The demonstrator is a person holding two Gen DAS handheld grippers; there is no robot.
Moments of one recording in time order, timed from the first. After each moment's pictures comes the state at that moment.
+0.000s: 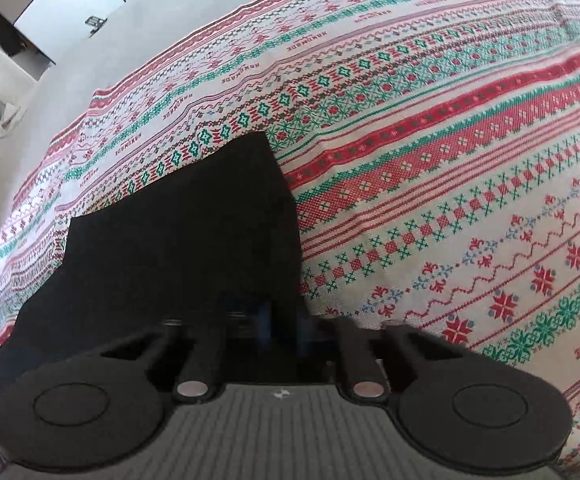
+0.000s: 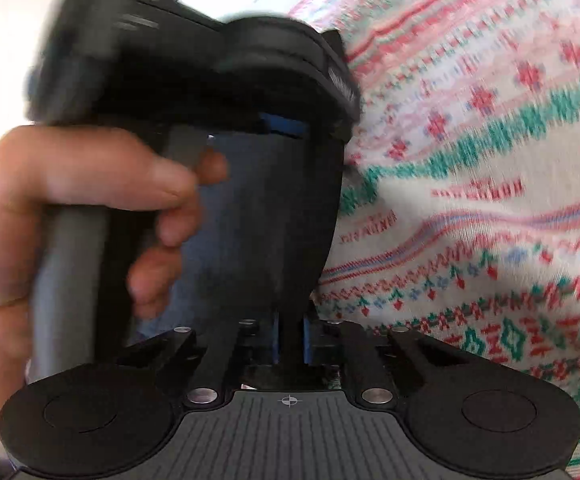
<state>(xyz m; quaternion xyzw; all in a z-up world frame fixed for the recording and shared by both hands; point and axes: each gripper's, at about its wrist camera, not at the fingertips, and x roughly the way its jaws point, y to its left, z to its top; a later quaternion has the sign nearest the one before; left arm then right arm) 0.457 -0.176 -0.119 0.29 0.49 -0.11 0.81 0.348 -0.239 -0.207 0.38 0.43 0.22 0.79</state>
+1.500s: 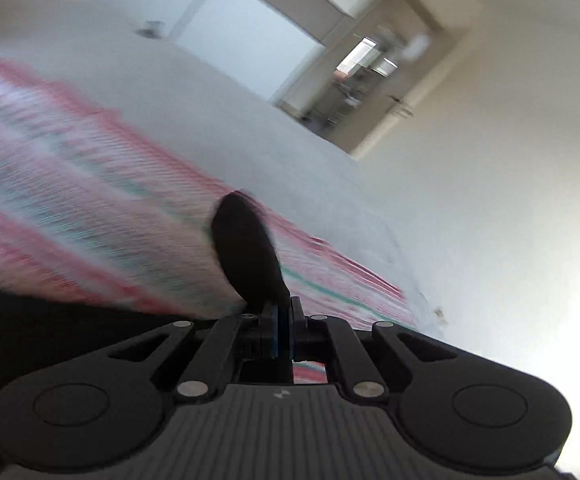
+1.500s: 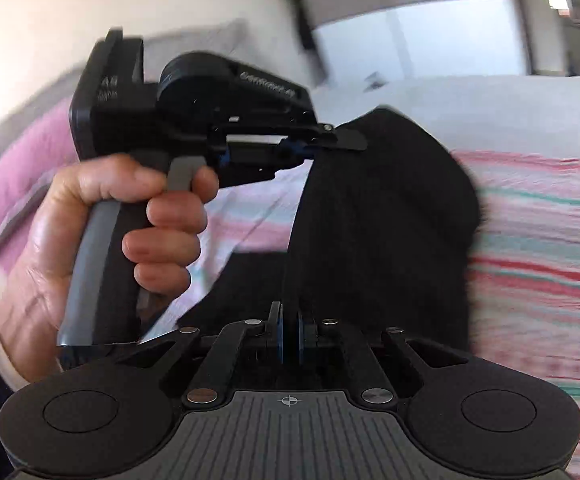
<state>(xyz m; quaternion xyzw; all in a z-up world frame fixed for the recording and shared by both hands) 0.390 -0.057 -0.017 -0.27 0.34 -0.23 0.87 0.273 -0.254 -0.068 0.08 0.31 0.27 0.91</state>
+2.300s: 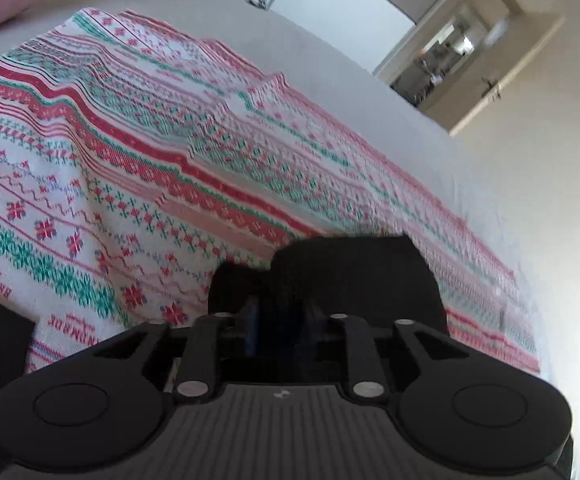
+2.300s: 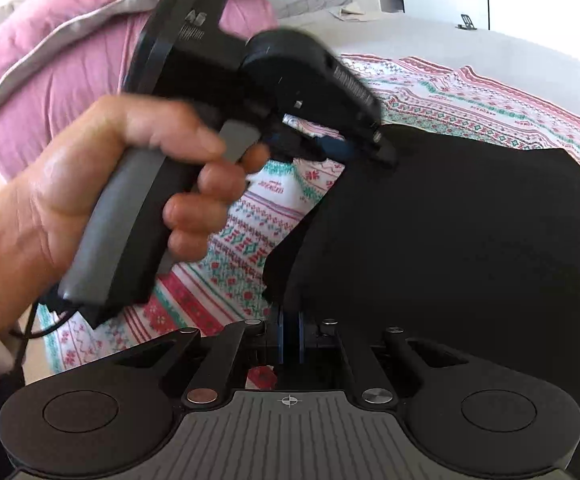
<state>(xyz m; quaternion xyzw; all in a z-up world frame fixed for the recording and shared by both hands) 0.416 0.068 -0.093 -0.23 0.41 -0.14 0.87 0.299 -0.092 -0.132 -0.03 0.38 0.31 0.87</state>
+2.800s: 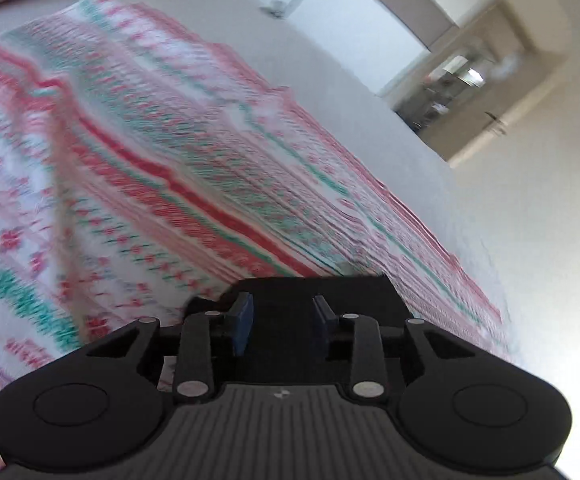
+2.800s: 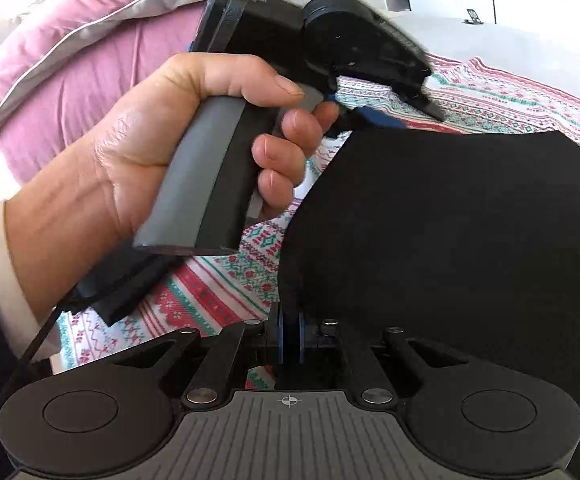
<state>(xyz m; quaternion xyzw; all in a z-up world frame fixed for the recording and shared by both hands) 0.451 0.072 -0.102 -0.30 0.40 -0.12 0.86 0.291 -0.090 -0.144 0.00 0.38 0.33 0.86</state>
